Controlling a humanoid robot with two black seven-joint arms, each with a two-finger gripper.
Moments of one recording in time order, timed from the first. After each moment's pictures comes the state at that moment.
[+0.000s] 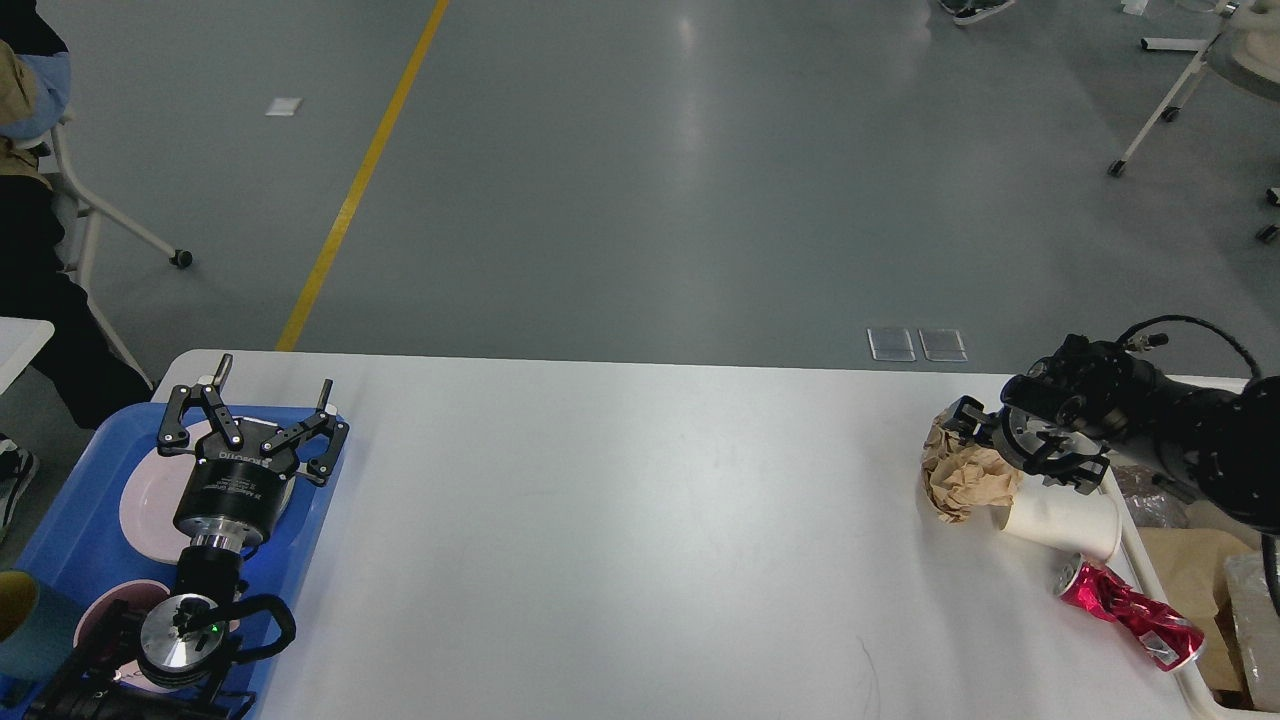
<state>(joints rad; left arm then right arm) -0.23 0.12 -1.50 -0.81 0.08 -0.57 -0.11 1.18 -0.22 -0.99 0.54 0.07 0.21 -0.38</state>
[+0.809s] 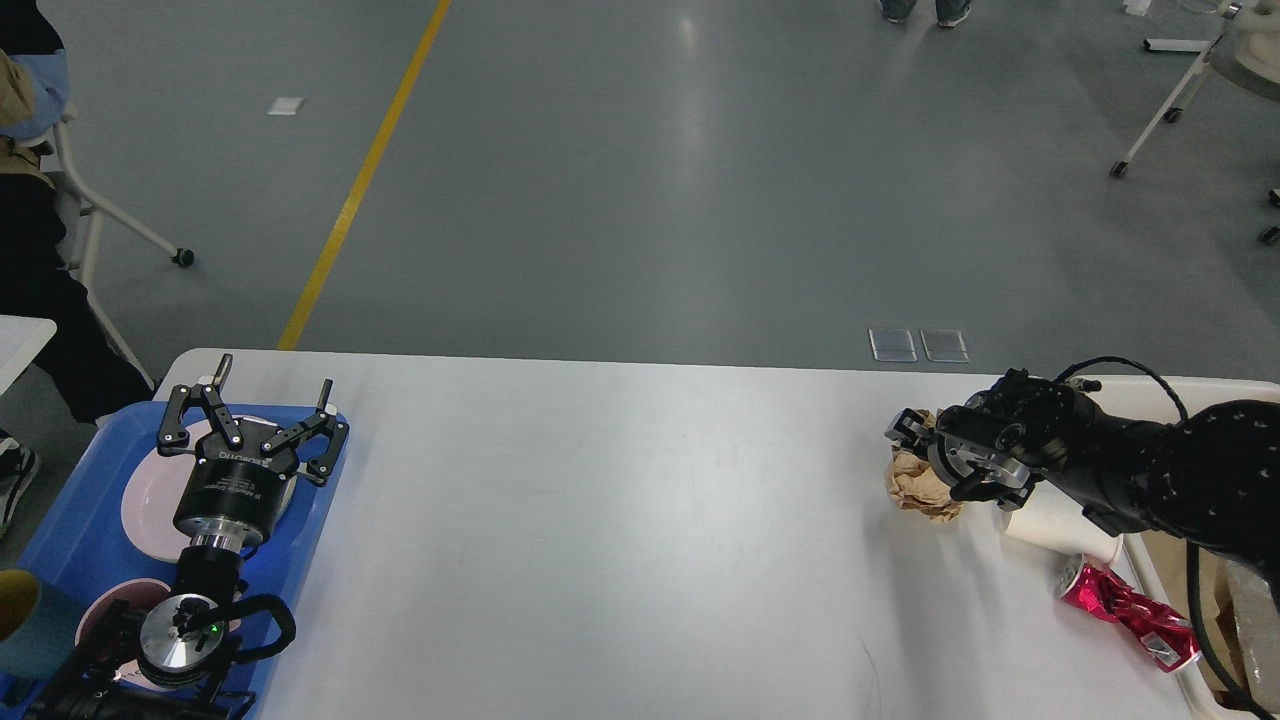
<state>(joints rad) -0.23 0.12 -1.50 -0.81 0.08 -0.57 -0.11 1.15 -0.15 -0.86 0.55 0.08 0.09 -0.39</state>
